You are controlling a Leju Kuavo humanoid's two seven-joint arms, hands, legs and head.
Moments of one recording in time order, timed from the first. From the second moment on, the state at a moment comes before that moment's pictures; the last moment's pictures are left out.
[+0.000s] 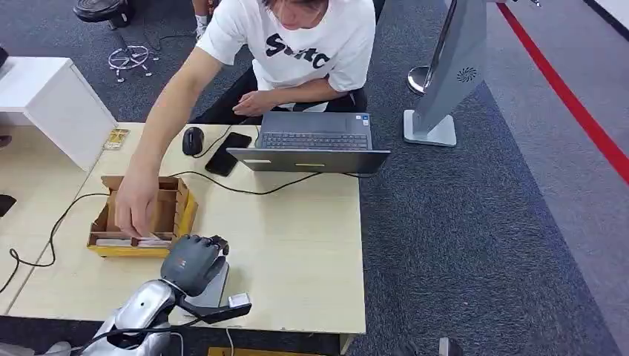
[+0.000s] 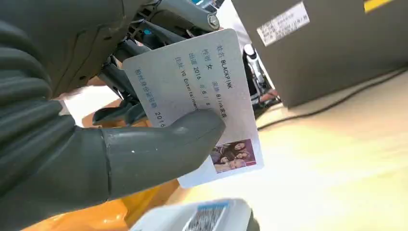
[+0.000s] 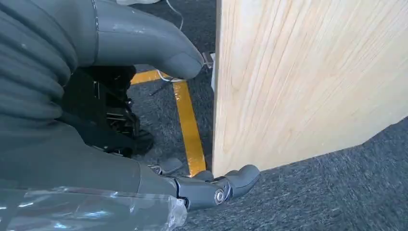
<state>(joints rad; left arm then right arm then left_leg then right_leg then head) -0.09 0.21 -0.37 -1.35 -1.33 0.22 -0.24 -0.14 0.15 -0.82 -0.28 0.30 0.22 -0.48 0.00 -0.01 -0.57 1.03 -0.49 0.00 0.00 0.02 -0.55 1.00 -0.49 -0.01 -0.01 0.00</state>
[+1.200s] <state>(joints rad) -0.21 0.12 -0.25 -1.48 -1.46 0.37 -0.17 -0.15 0.15 -0.82 -0.28 0.34 0.23 -0.47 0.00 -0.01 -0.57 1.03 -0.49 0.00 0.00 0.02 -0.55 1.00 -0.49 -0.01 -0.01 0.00</state>
